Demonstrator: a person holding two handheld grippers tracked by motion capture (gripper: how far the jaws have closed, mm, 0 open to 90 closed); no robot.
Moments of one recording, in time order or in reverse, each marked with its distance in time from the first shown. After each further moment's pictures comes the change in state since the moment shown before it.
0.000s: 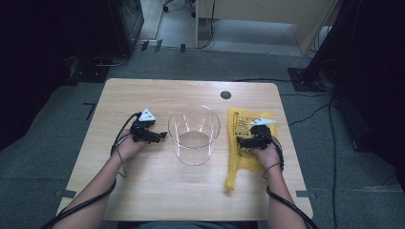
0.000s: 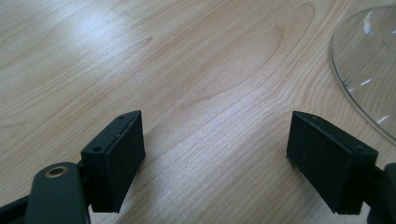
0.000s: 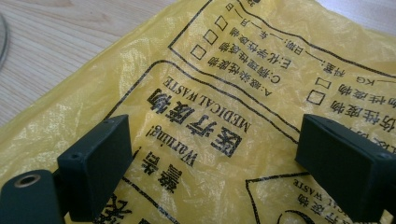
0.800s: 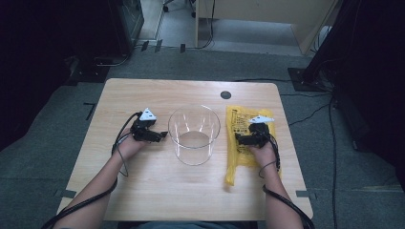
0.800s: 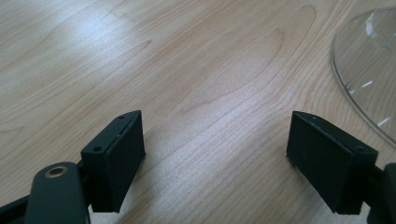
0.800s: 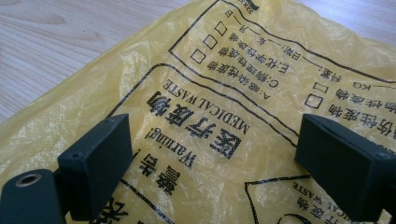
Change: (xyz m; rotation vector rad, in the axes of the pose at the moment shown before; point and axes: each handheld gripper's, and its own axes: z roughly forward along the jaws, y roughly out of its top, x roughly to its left) left arm 0.000 0.003 0.003 0.002 -0.002 0.000; right arm -0.003 0.005 0.011 -0.048 0.001 -0.015
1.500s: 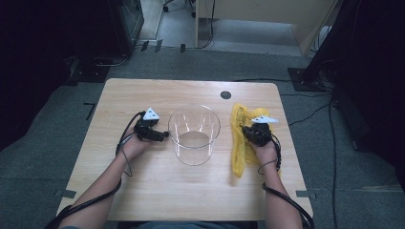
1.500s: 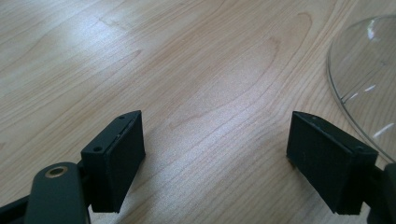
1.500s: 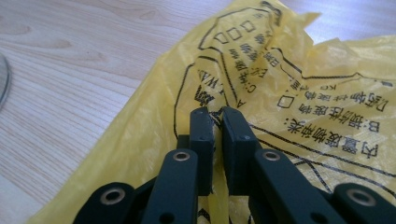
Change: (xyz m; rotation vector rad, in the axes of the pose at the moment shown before) left arm -0.005 0.006 0.006 -0.001 -0.001 0.000; right arm -0.003 -0.001 -0.006 -0.047 0.013 0.075
